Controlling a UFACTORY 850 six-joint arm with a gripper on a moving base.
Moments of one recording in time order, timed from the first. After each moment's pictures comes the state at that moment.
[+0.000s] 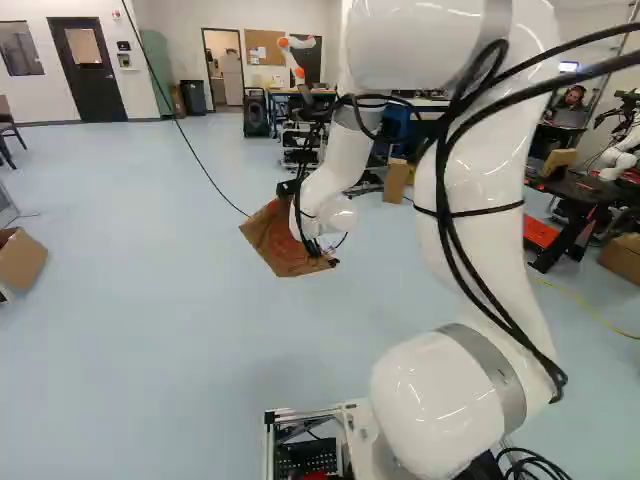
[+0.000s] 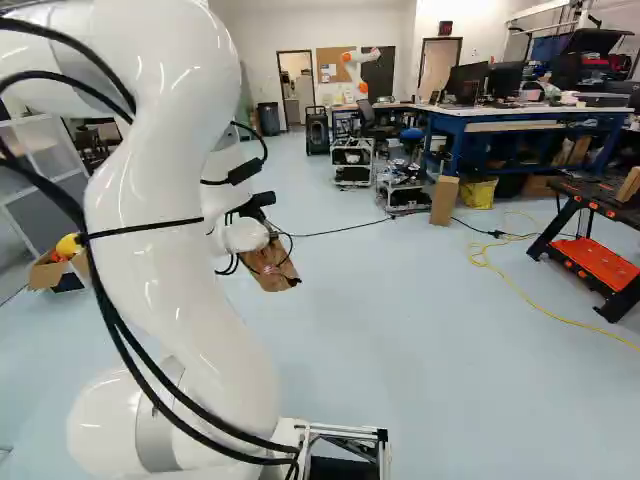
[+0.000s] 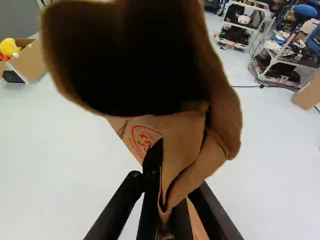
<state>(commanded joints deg) 13.1 -20.8 -36.1 -9.1 40.9 0.0</state>
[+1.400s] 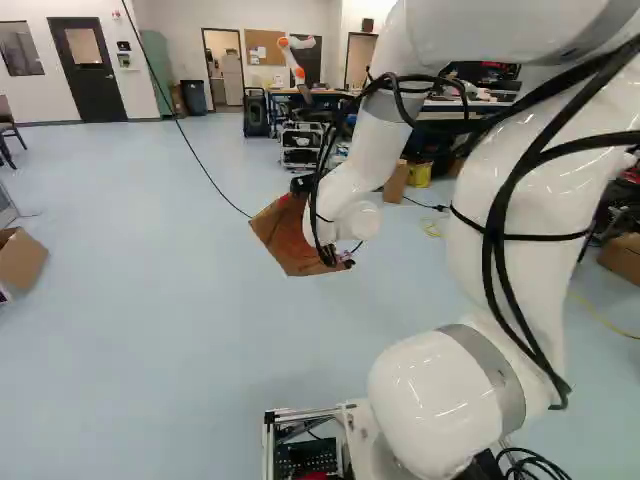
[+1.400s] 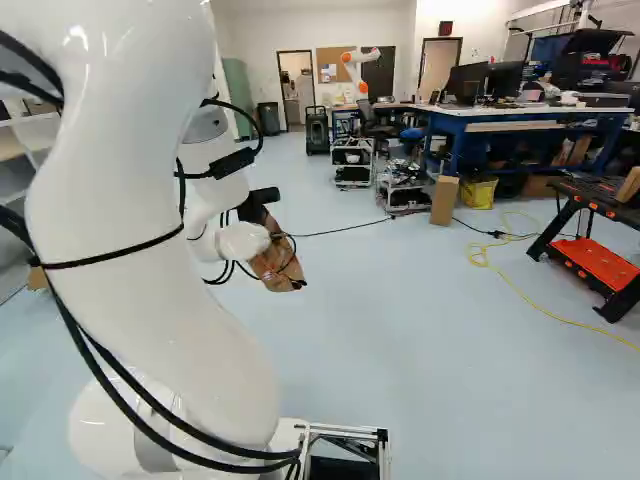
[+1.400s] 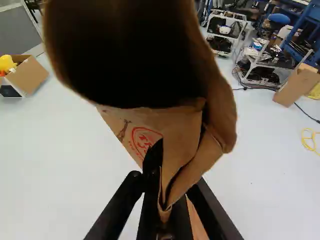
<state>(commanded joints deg) 9.9 -8.9 -25.6 -6.7 43.3 0.0</state>
